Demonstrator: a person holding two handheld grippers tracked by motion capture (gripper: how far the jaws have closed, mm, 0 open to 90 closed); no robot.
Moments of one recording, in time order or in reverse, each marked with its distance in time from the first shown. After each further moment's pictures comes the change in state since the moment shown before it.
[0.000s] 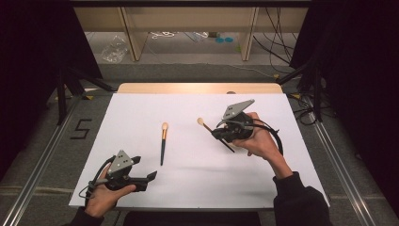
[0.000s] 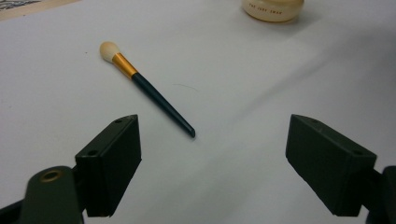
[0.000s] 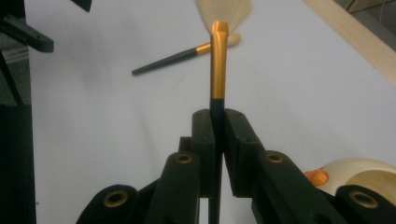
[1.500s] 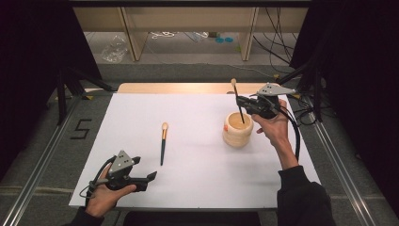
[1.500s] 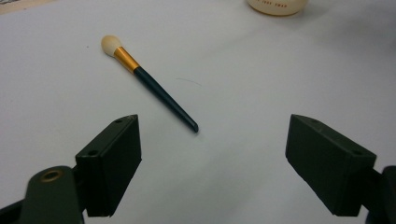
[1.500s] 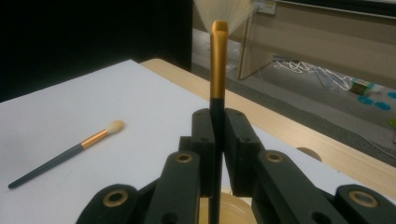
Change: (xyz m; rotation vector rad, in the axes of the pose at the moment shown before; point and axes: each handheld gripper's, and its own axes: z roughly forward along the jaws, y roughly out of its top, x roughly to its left) left arm 0.001 0.000 0.002 0.012 0.008 -0.010; right arm -0.075 -0.033 -0.030 -0.384 -0.300 0.219
